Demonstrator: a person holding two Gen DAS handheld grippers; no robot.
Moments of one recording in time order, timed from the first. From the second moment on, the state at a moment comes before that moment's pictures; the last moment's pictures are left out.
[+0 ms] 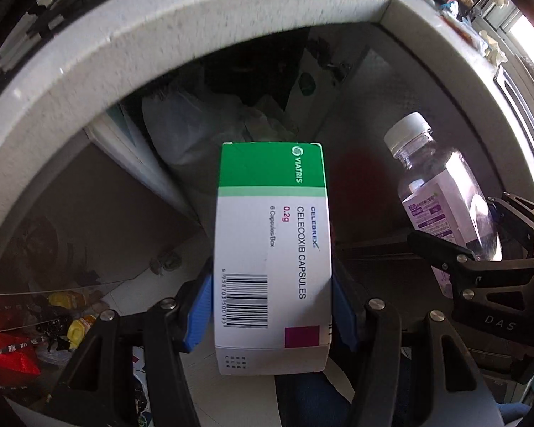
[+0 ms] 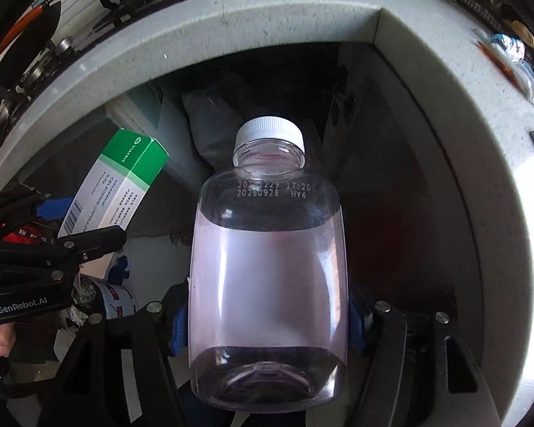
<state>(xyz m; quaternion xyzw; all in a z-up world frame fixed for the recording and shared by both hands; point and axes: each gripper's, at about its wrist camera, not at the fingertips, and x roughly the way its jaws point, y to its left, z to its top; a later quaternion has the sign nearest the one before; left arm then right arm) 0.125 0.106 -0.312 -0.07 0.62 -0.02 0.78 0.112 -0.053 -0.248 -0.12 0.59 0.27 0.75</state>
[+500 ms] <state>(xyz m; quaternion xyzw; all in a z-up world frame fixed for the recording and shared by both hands) 0.138 0.096 -0.520 -0.07 0.66 -0.01 0.75 0.133 -0.034 -0.467 -0.13 0.64 0.26 0.71</state>
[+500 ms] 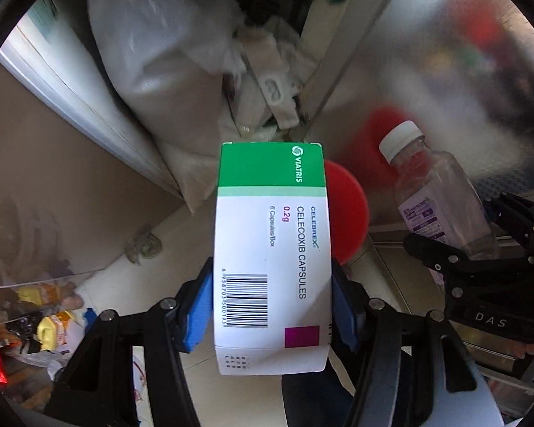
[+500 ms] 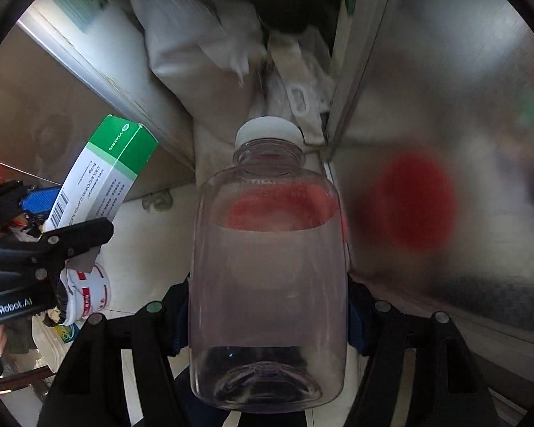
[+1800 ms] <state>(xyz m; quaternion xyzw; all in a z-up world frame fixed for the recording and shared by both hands) 0.173 0.026 -0.616 0.02 0.69 -0.11 0.72 0.138 -0.099 -0.568 -0.06 0.70 0.16 0.69</state>
